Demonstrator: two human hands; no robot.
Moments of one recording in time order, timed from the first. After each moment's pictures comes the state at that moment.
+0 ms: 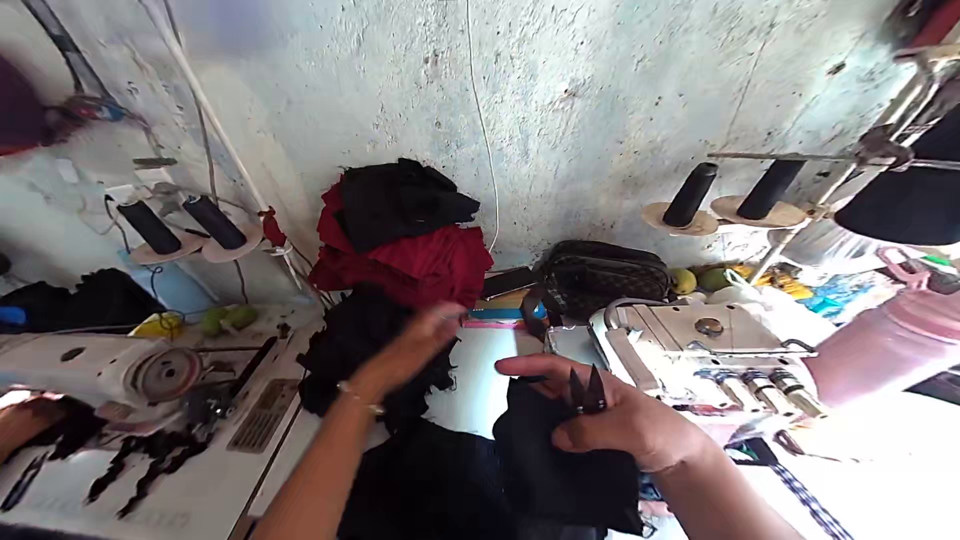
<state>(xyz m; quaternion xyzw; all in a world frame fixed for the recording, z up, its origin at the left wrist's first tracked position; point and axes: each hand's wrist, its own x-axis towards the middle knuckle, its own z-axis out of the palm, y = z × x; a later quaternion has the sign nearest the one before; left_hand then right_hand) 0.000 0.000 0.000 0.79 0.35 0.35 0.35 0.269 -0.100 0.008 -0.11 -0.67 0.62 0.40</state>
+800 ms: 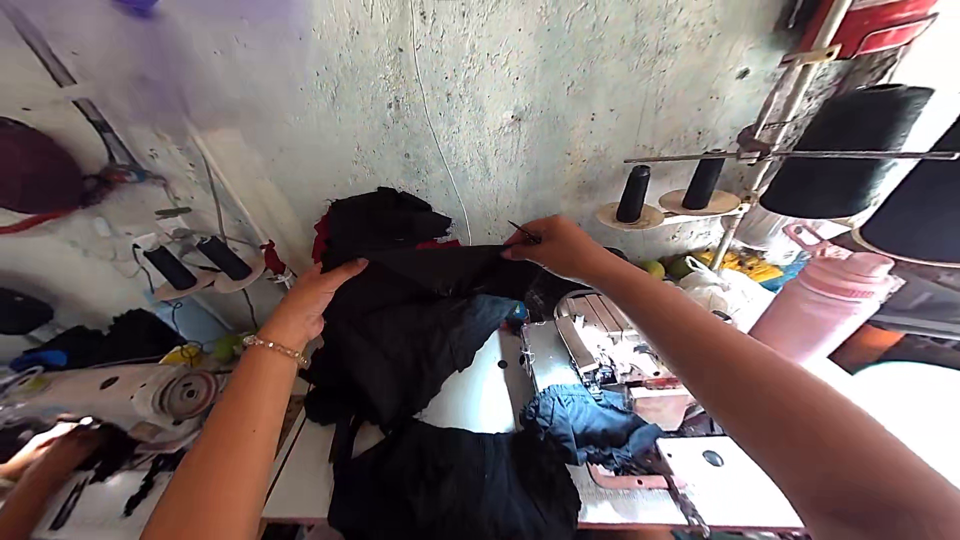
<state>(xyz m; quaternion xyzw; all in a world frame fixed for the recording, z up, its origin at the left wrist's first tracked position) -0.001 -0.021 0.124 0.57 0.55 0.50 0.35 0.334 -0.014 0.099 -0.49 -0.75 0.19 0.41</state>
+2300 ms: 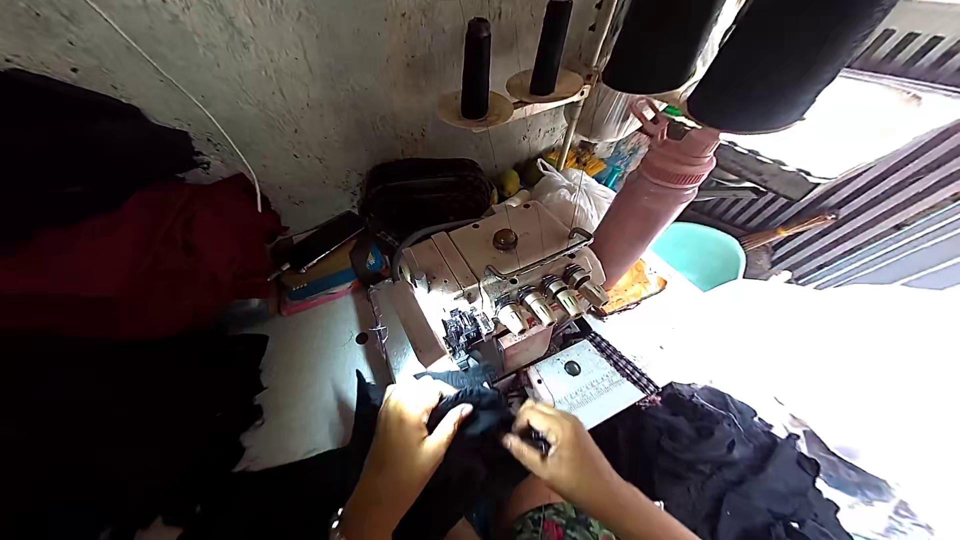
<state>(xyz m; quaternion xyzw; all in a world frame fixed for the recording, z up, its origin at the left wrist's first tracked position) 0.203 -0.071 -0.151 0.88 0.28 0.32 0.20 0.389 -0.204 -0.209 -0.63 -0.60 0.16 0.47</state>
